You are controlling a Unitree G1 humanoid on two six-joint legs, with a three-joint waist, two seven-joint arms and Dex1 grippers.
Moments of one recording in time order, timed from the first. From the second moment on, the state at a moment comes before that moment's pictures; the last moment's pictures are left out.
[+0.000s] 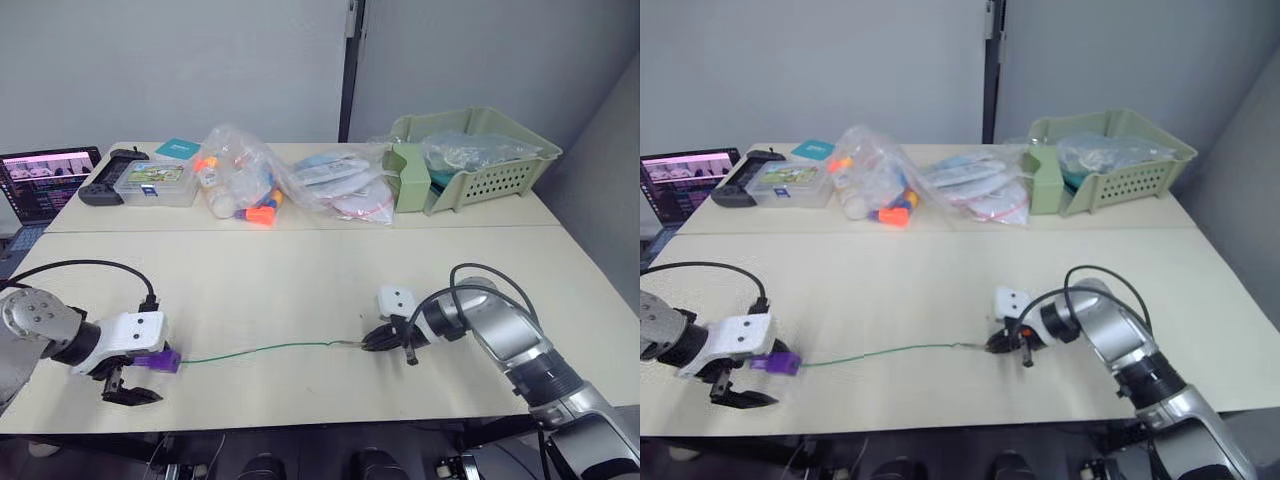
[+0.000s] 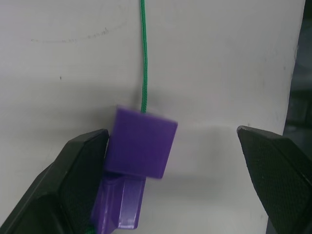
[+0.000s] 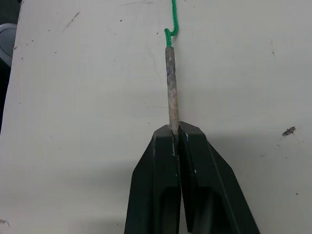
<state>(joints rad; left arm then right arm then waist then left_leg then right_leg) -0.12 1.31 -0.01 -0.08 -0.12 0.23 -1.43 -0.60 -0.66 0.39 0.05 0.09 0.43 1.35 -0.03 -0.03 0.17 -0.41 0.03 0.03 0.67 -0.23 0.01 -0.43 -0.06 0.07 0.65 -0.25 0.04</state>
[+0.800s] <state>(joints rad) -0.22 1.26 -0.13 -0.07 0.01 0.20 -1.41 -0.57 -0.66 0.38 0.02 0.10 0.44 1.31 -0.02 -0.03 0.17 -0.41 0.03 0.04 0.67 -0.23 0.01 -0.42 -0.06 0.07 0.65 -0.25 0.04</state>
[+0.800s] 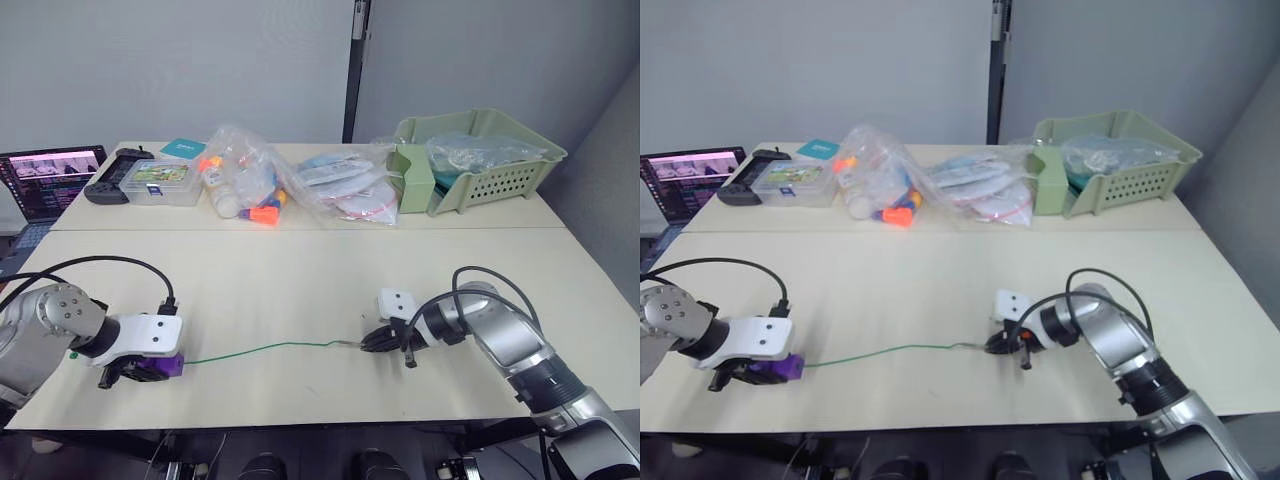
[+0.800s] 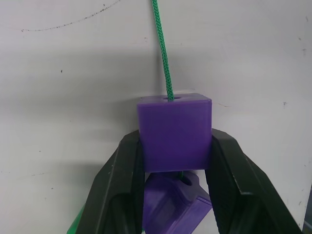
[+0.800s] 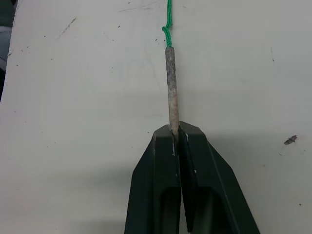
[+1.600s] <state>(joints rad) -0.32 1.21 -0.18 0.01 0.04 0.06 -1.46 -0.56 -0.69 0.38 -0.01 0.10 0.47 1.30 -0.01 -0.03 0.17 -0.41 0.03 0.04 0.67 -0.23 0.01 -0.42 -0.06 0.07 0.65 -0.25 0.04</state>
